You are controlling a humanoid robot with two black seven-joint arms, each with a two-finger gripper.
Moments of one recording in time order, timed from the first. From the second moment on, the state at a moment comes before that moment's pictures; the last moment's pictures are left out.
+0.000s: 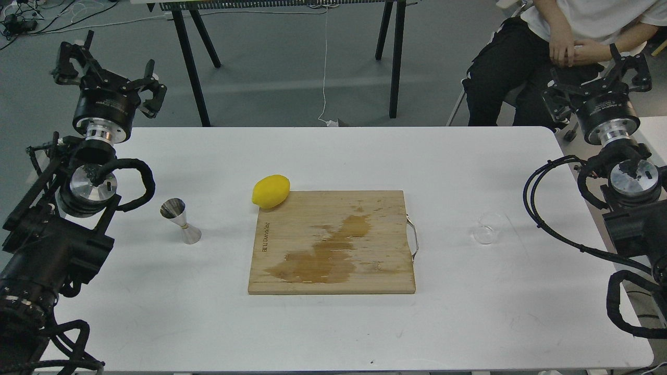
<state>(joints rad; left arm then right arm) -0.70 0.18 -1.20 -0.72 0.13 -0.27 -0.25 0.69 -0.34 1.37 0.45 0.03 0.49 0.06</state>
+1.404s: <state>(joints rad) 0.15 0.85 -1.12 -1.60 1.73 0.23 -0.39 0.59 -0.35 1.34 0.58 0.03 0.49 0.06</state>
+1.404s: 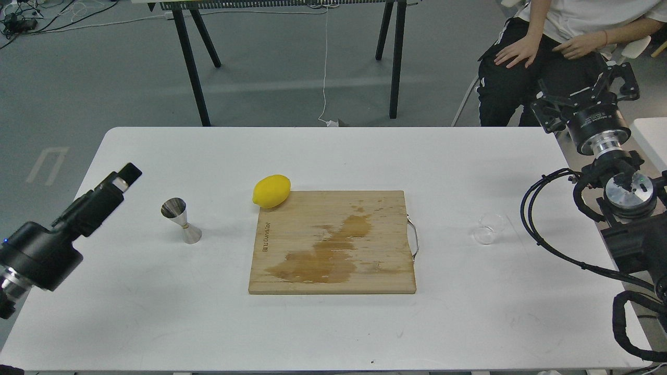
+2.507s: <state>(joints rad) -0.21 0.35 -0.93 -0.79 2.18 0.33 -0.22 0.58 -0.37 1.34 0.59 0.03 0.49 0.06</state>
